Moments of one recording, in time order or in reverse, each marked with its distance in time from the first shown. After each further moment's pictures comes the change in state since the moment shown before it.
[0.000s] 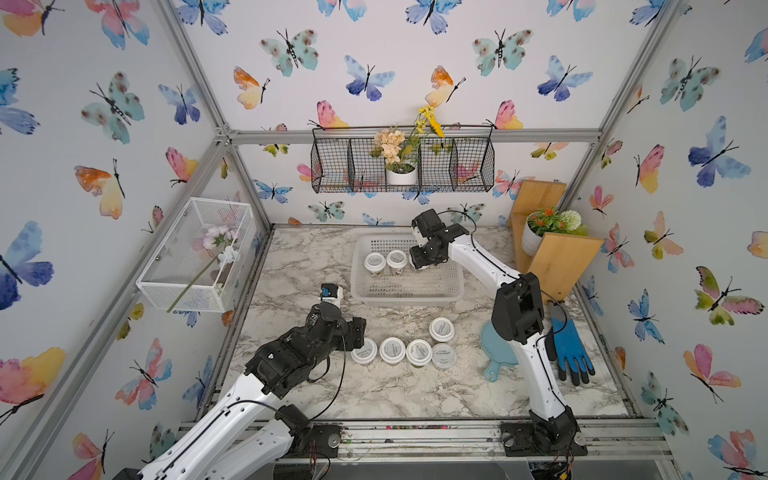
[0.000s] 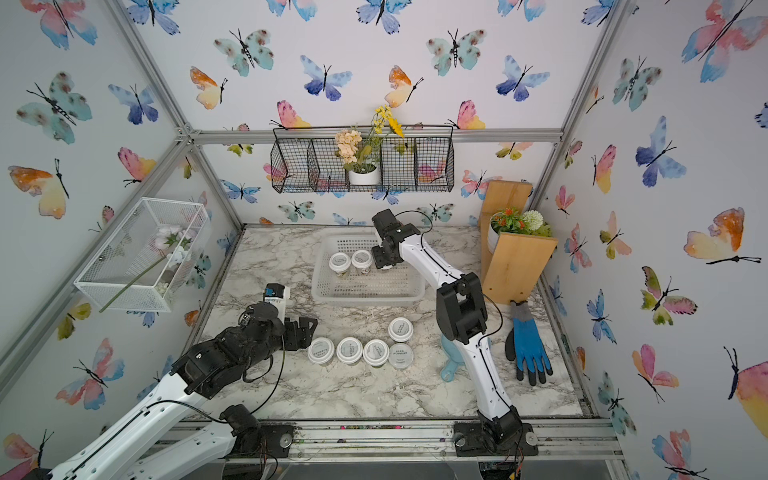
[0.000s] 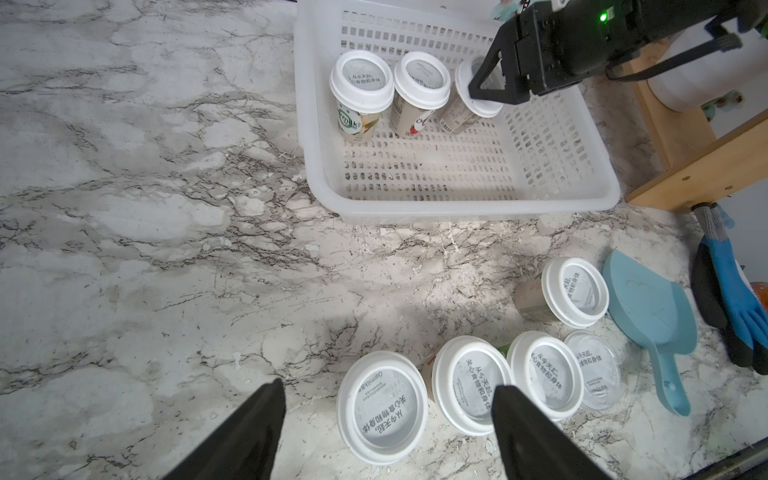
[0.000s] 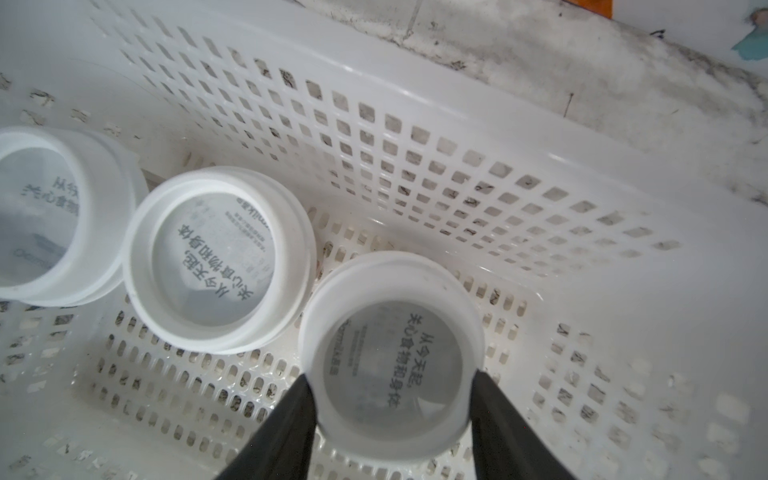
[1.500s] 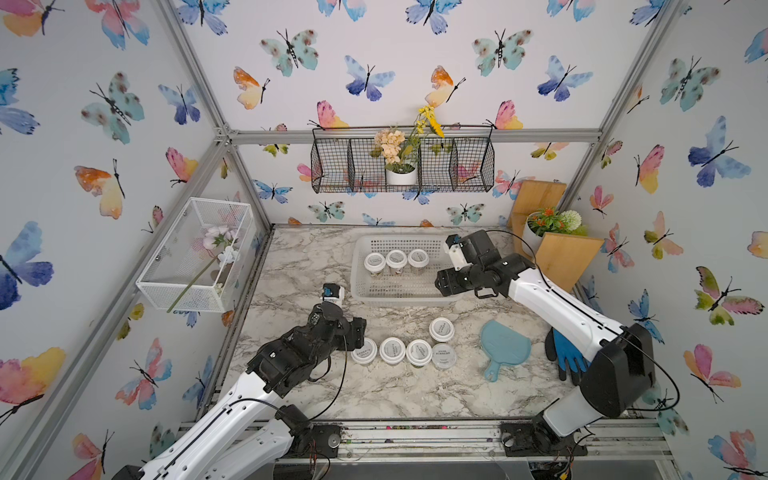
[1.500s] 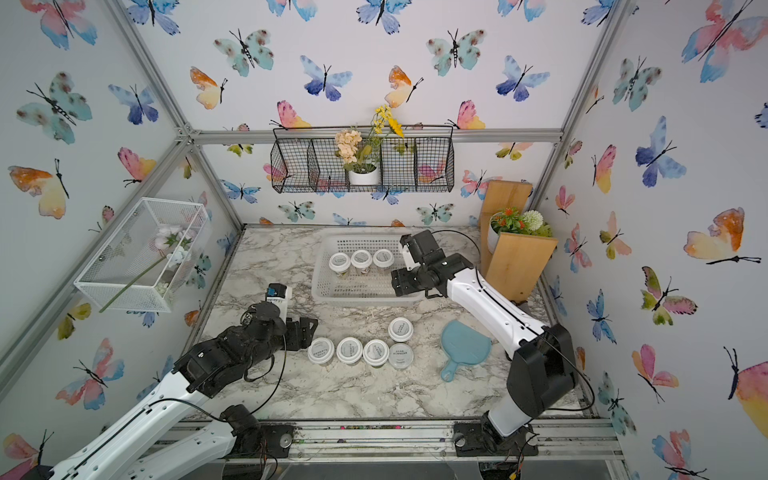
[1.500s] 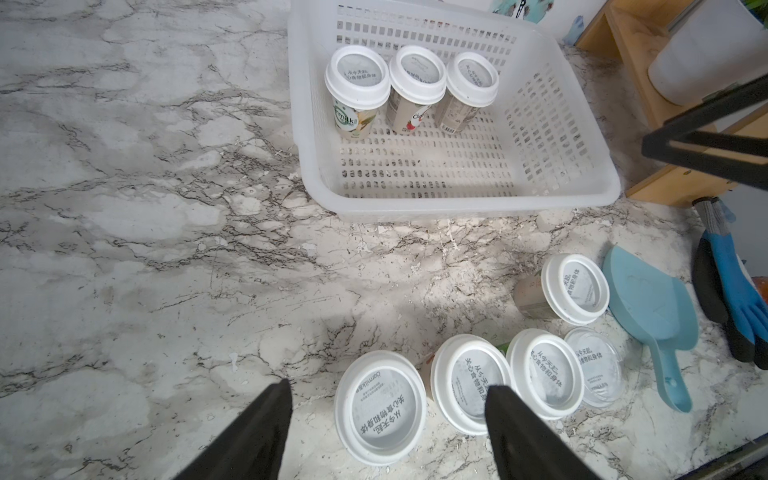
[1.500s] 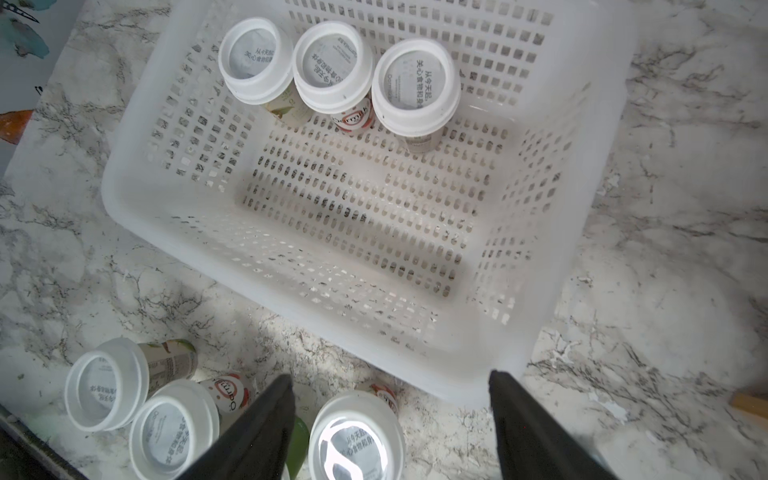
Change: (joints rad) left arm -0.005 0.015 0.000 0.005 0.005 0.004; right arm 0.002 -0.837 -0.877 0.143 -0.126 0.091
